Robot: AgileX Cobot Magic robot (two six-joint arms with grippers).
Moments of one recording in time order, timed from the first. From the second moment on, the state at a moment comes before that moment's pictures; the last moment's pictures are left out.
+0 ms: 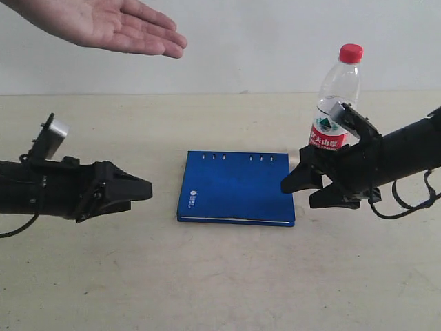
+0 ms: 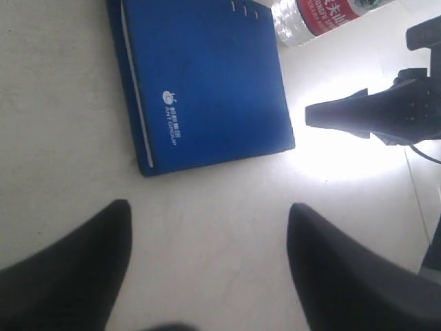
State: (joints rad) left arm 0.06 1.80 -0.65 -1.74 0.86 1.54; right arm 0.06 1.95 -0.97 1.27 0.77 -1.01
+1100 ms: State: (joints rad) left arm 0.06 2.07 -0.88 -1.74 0.98 1.59; right arm 0.11 2.11 -1.06 1.51 1.17 -1.41
